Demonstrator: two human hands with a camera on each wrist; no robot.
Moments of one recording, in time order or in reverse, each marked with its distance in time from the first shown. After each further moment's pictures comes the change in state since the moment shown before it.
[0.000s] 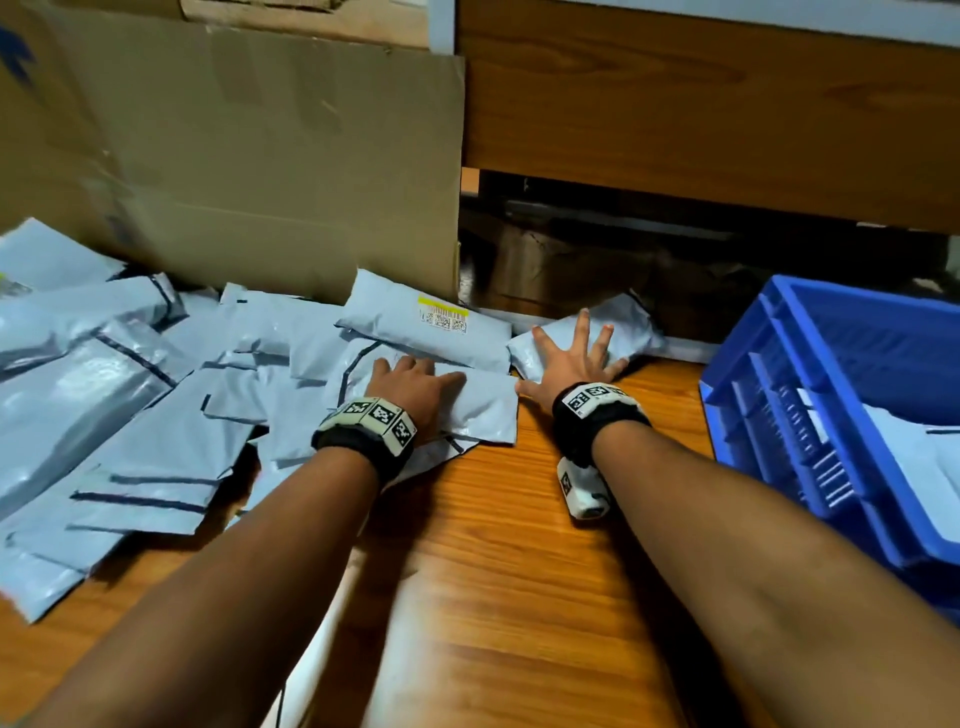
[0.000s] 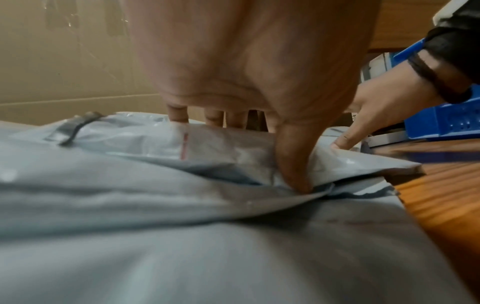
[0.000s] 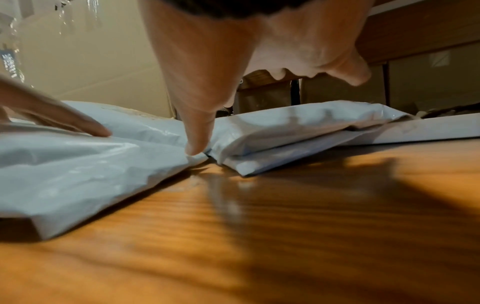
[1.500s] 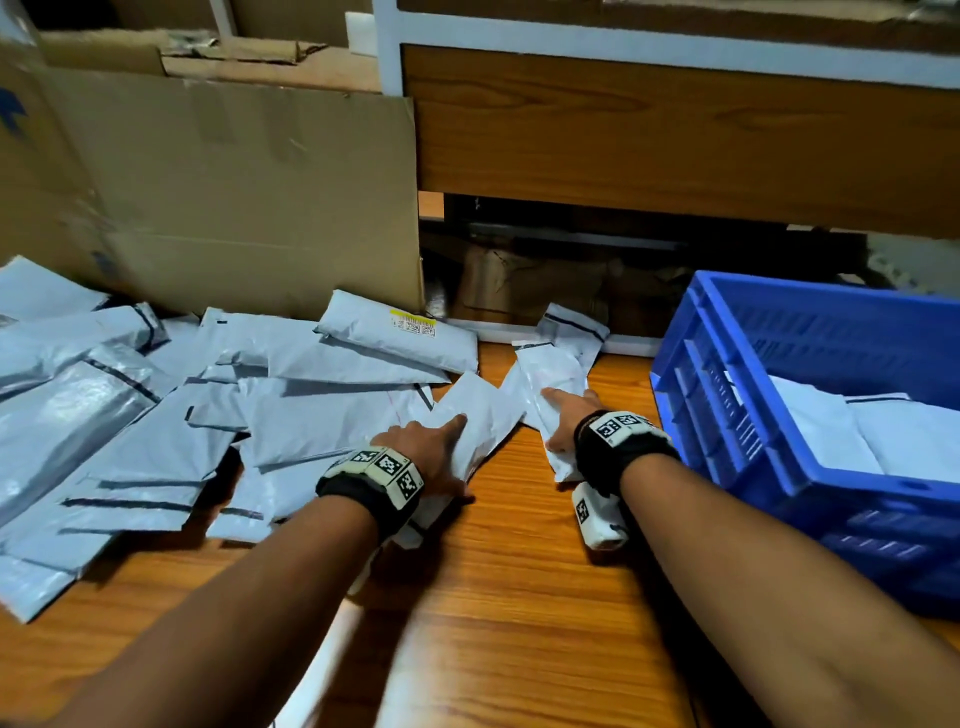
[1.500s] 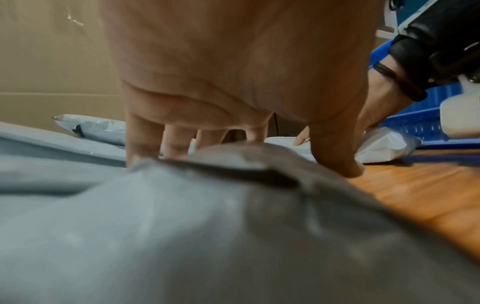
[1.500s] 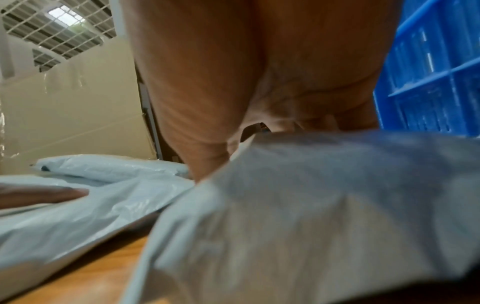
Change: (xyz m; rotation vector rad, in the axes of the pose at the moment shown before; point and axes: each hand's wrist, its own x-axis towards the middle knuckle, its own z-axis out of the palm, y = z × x) left_hand -0.060 0.066 -0.013 -0.220 -0.292 -0.060; right_hand -0.062 0.070 -0.010 0.064 -0.346 0.082
